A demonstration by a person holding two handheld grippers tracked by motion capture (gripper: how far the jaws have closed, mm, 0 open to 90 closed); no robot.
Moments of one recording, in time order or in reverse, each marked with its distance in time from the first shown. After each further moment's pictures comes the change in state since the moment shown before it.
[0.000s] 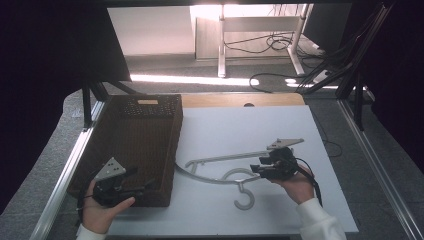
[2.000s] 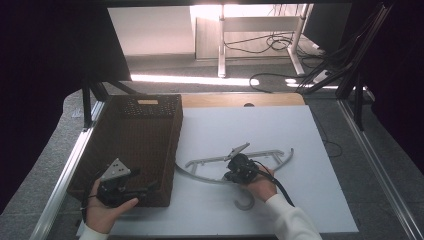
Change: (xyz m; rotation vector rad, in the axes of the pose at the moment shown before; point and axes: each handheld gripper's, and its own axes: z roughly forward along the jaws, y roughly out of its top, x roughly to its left) left arm -0.001 -0.002 0.010 0.035 0.000 0.018; right arm 0.048 0.011 0.095 0.237 0.085 -0.214
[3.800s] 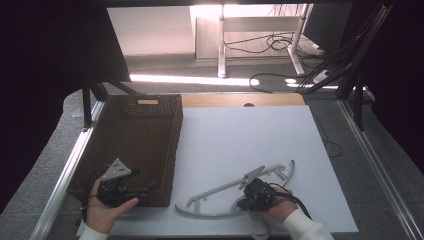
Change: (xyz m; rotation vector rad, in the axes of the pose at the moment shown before) left arm 0.000 -0.001 0.002 0.011 0.007 0.003; right arm 0.027 -0.065 -0.033 0.081 0.178 -0.112
